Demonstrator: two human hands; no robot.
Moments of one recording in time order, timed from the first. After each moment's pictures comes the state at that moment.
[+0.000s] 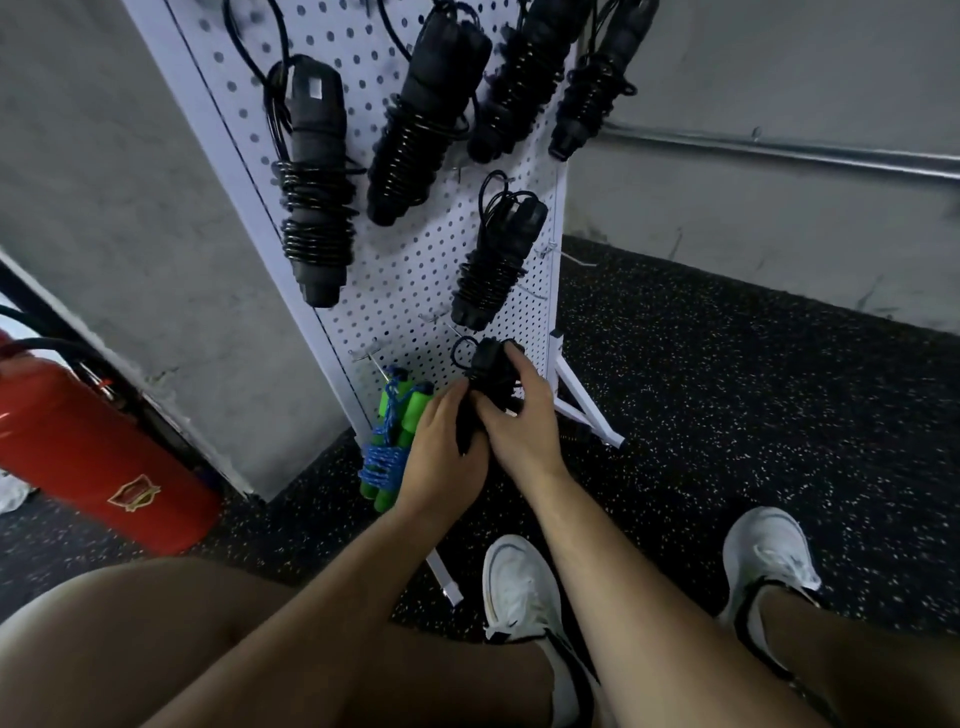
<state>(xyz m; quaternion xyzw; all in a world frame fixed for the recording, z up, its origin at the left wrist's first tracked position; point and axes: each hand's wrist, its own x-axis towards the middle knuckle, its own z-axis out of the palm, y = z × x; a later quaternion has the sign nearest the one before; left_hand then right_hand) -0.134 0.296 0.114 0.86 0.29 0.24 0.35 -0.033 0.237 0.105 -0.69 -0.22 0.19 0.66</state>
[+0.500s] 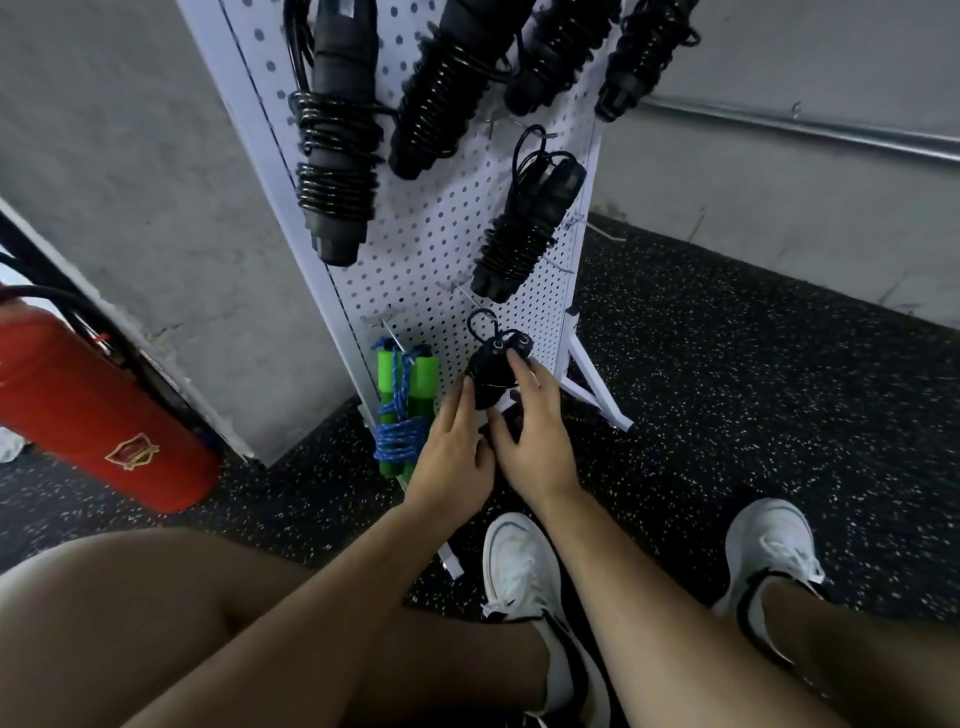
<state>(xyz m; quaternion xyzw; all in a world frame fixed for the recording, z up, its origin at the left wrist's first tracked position) -0.145 0.306 0.061 0.90 0.28 0.16 0.30 -0.047 0.225 0.066 -0.78 -0.37 0.09 0.50</state>
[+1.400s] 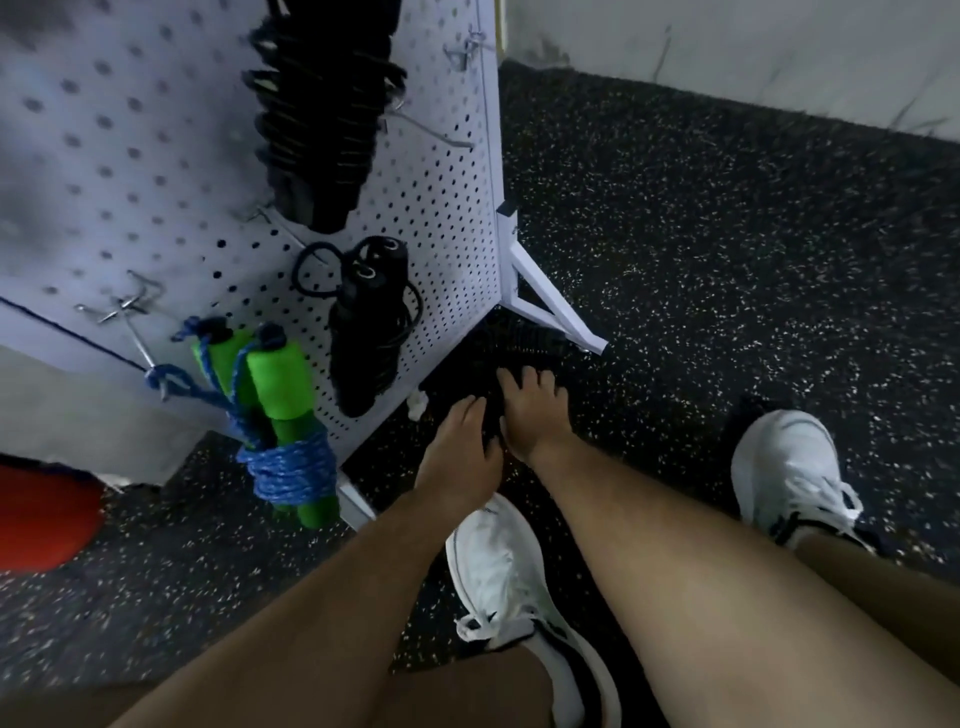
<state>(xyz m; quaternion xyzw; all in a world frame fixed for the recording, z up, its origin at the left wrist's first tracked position) -0.044 0.304 -0.085 0.90 0.29 -0.08 0.32 0.074 0.240 -0.135 -0.92 -0.34 0.17 0.04</state>
